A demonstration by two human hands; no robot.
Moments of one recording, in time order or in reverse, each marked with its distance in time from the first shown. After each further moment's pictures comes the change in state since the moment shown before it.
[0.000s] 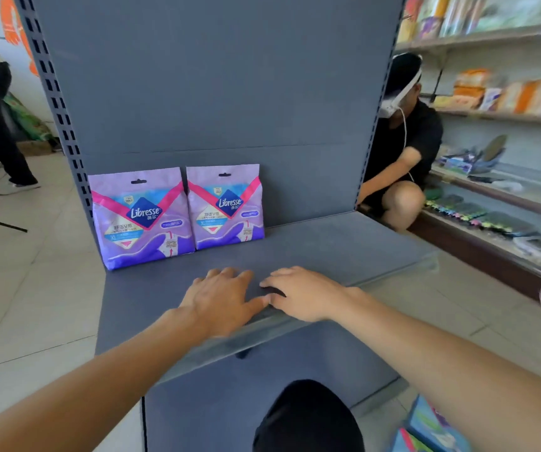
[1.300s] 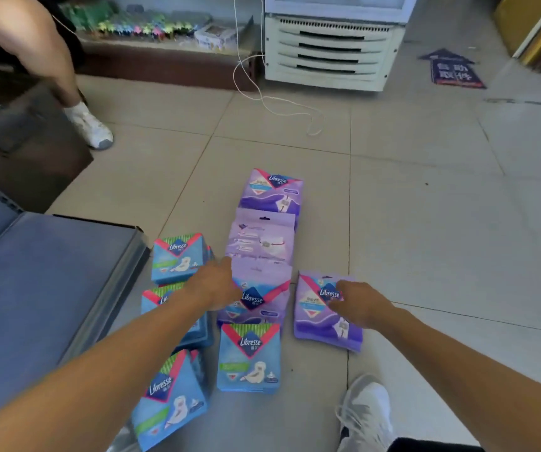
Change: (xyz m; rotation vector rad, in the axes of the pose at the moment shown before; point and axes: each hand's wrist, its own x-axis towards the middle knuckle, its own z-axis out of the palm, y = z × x) left_hand 0.001 0.456 0.335 0.090 -0.654 0.617; right_hand -0.523 0.215 0.345 0.710 -0.168 1.428
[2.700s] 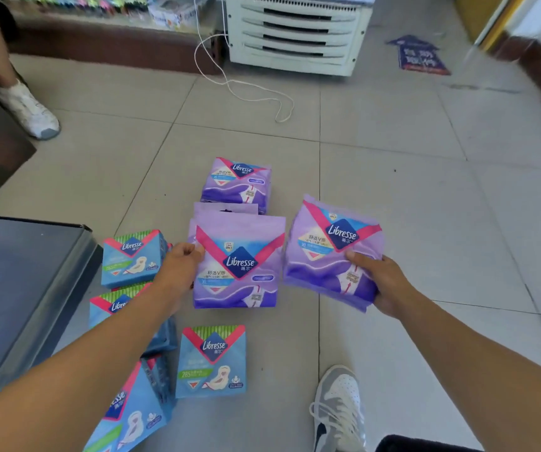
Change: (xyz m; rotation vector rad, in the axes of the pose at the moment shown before) left_hand 0.041 0.015 0.026 -1.307 0.177 -0.115; right_hand 0.005 0.082 -0.021 1.624 0.204 0.090
